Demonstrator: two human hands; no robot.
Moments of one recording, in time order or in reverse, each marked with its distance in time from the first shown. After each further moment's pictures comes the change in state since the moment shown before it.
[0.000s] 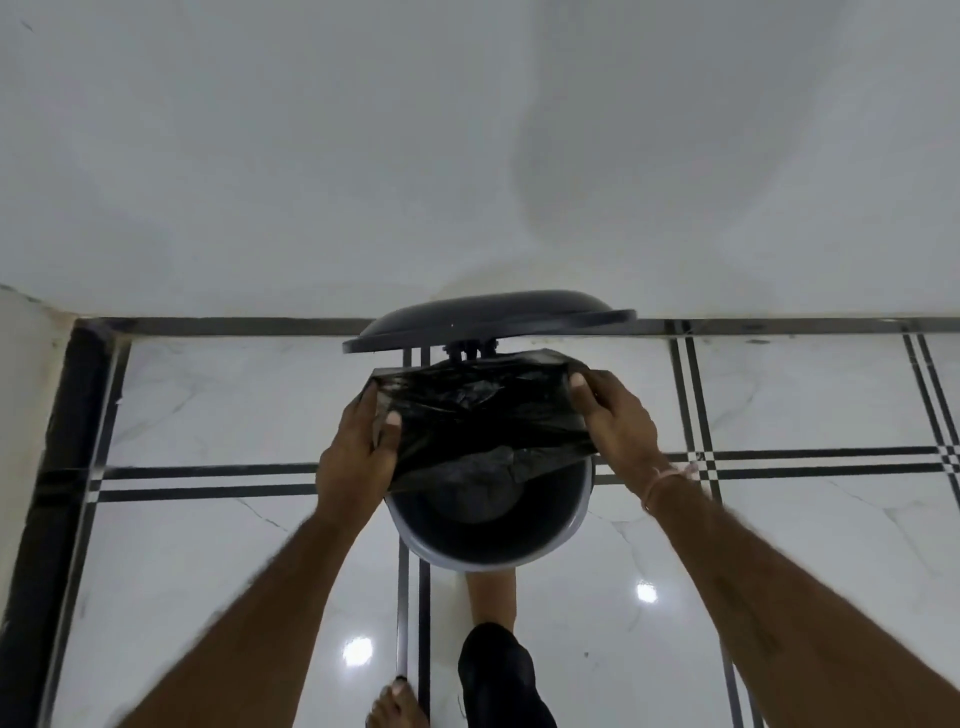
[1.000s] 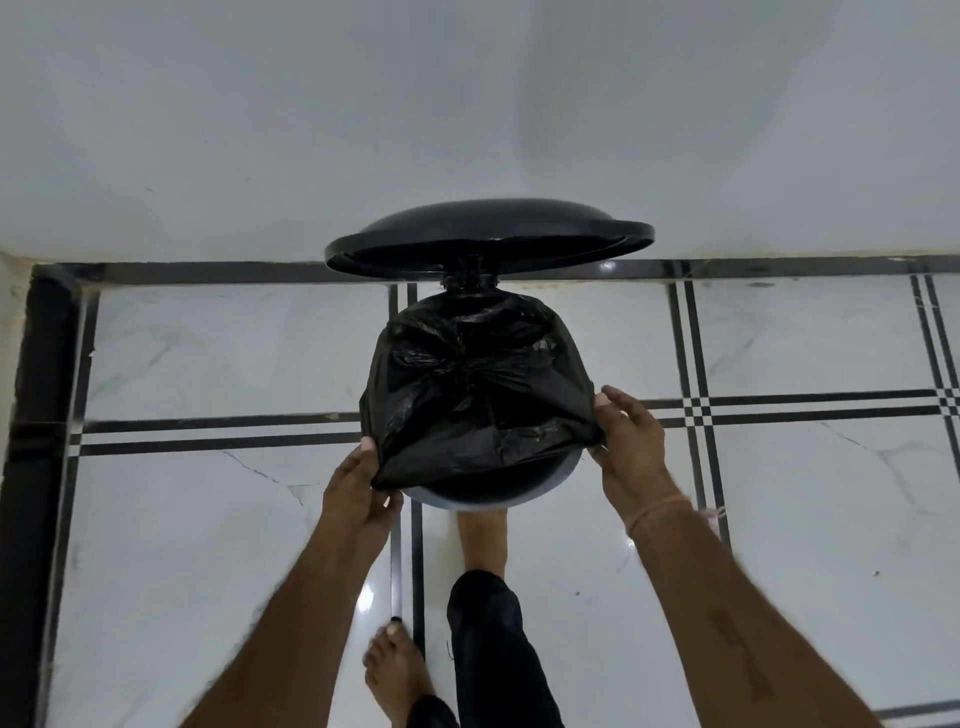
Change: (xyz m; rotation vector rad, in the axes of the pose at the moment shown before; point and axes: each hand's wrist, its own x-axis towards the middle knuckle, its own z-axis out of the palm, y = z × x) left_hand -0.061 -0.049 0.050 -1.152 -0.011 -0.808; right_hand -0.052 0.063 0.032 0.895 0.224 0.545
